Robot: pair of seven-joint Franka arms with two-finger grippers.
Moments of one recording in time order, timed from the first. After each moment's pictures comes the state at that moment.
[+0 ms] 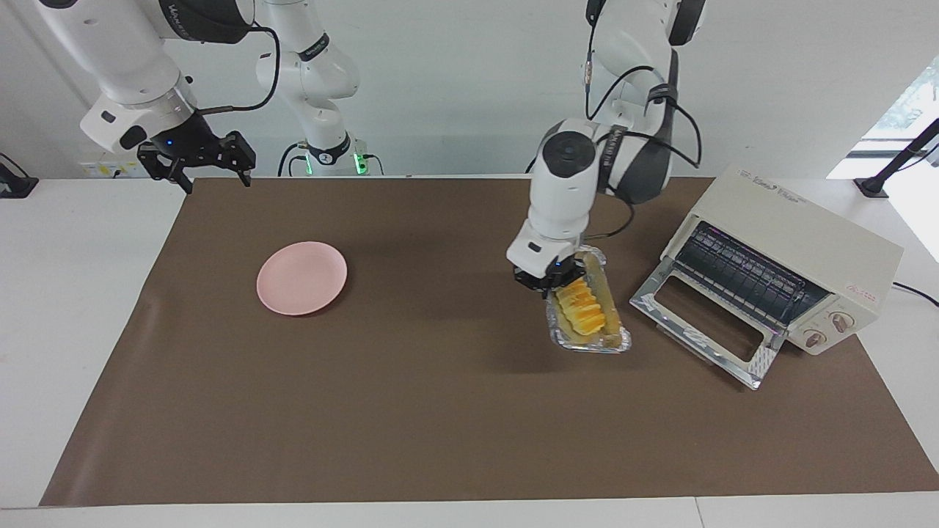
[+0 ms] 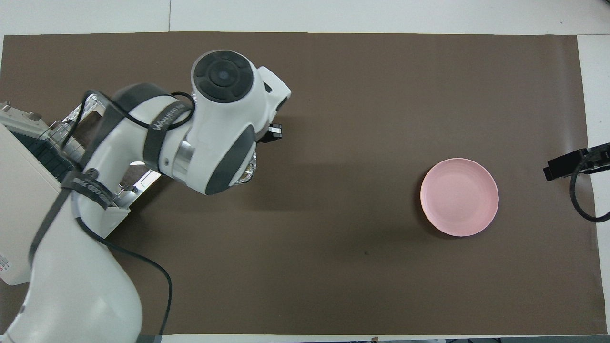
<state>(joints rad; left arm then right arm) -0.71 0.46 0.03 -1.51 0.04 1.95 -0.59 -0.09 -0.05 0.03 -1.62 -0.02 1.45 -0.20</state>
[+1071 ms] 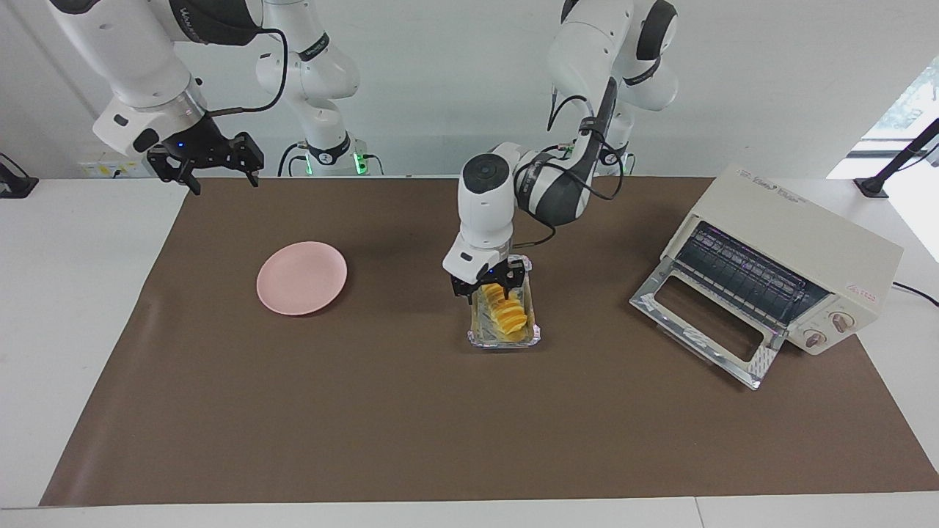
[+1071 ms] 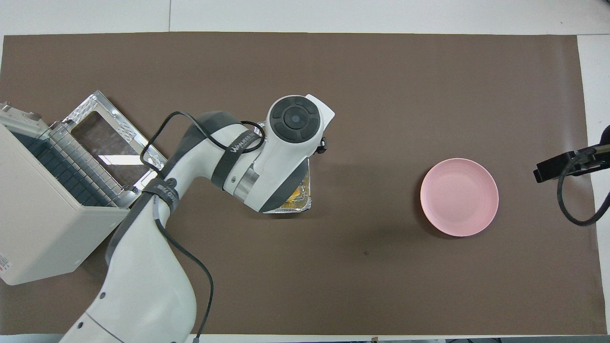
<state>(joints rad) -0.70 0.46 0.07 -1.52 0.03 2.00 -0.75 -0.07 -0.05 0.06 -1.65 -0.02 1.47 -0.19</state>
